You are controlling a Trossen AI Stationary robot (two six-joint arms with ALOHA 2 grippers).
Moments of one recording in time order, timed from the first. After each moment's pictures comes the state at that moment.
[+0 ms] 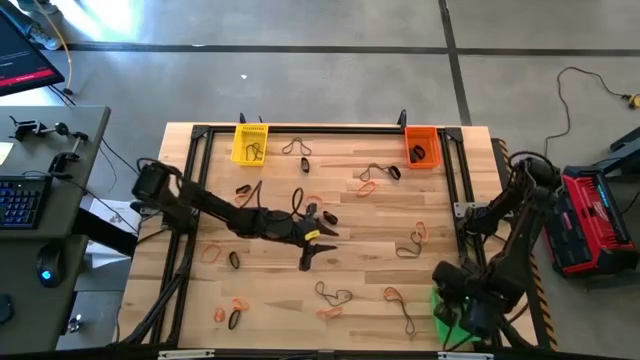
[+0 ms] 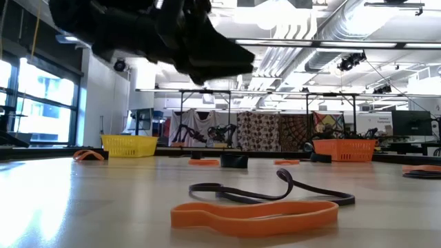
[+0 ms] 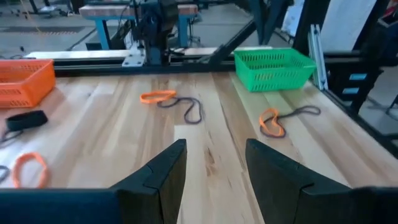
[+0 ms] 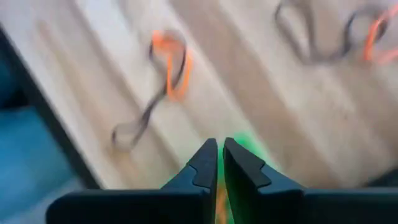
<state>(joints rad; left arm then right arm) -0.20 1.74 0.77 0.72 -0.12 -0.02 1.11 1.41 1.06 -1.10 0.31 1.70</state>
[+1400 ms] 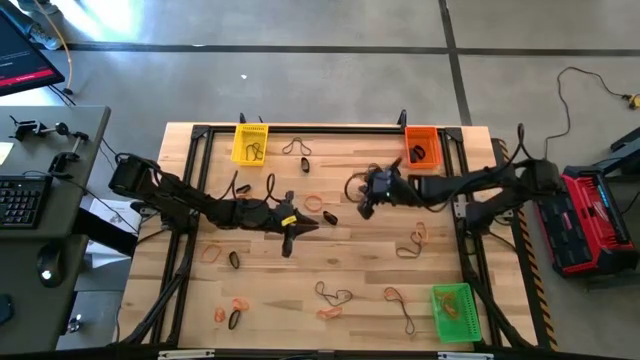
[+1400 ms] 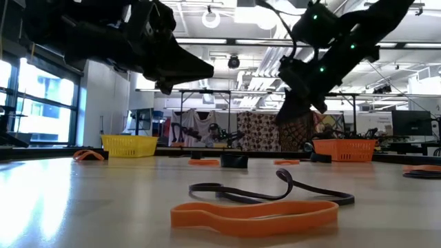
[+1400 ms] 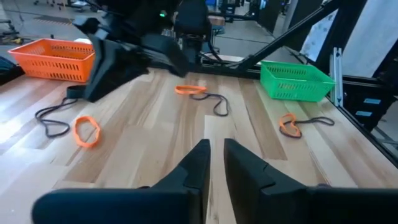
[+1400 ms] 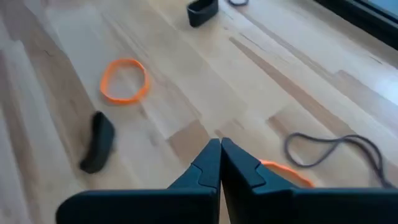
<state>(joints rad) -0.14 1.57 0.52 0.84 -0.14 -0.14 -0.14 1.41 0.66 0.00 0.29 0.36</state>
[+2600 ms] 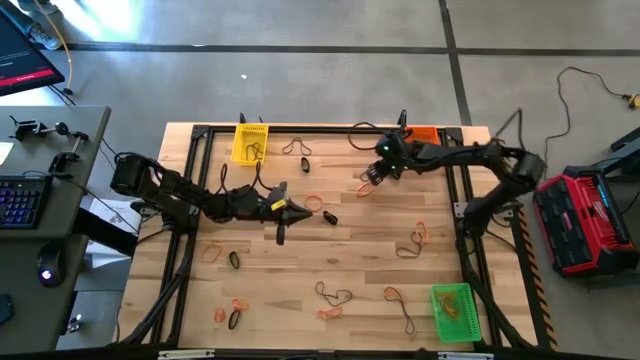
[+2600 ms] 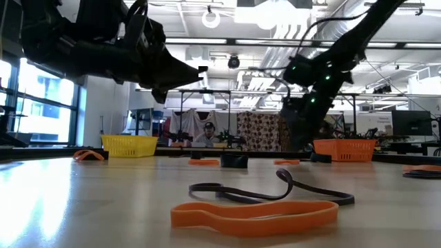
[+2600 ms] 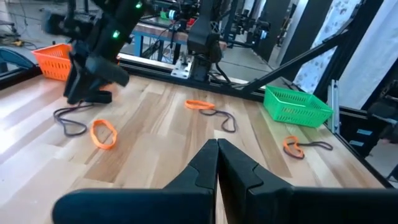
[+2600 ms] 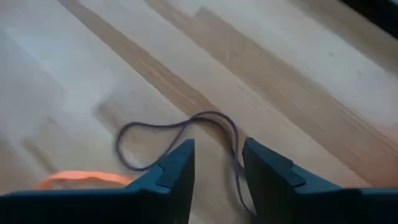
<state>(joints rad) -0.02 1.57 0.39 1.07 -0.03 -0.21 -0.59 1.59 0.77 -0.20 0.09 0.22</state>
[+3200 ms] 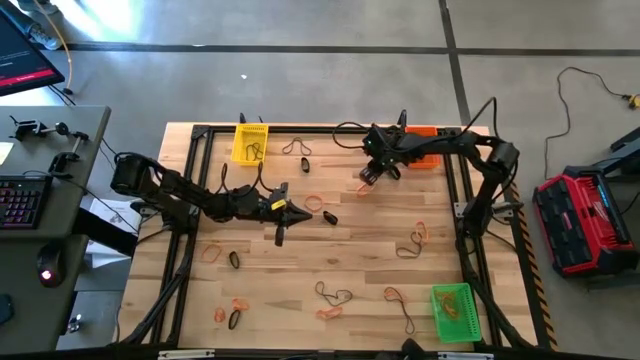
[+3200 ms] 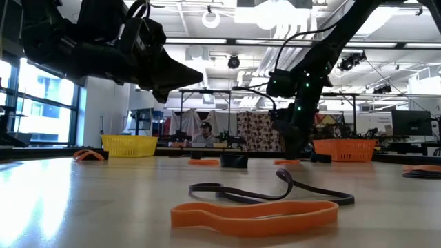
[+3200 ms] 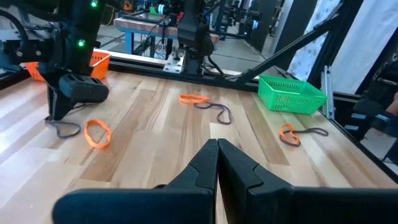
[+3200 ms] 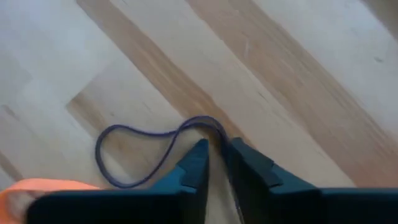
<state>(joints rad) -0.01 1.57 0.39 1.05 0.02 -0.15 -0.61 1.79 0.98 -0.40 0.06 0.12</state>
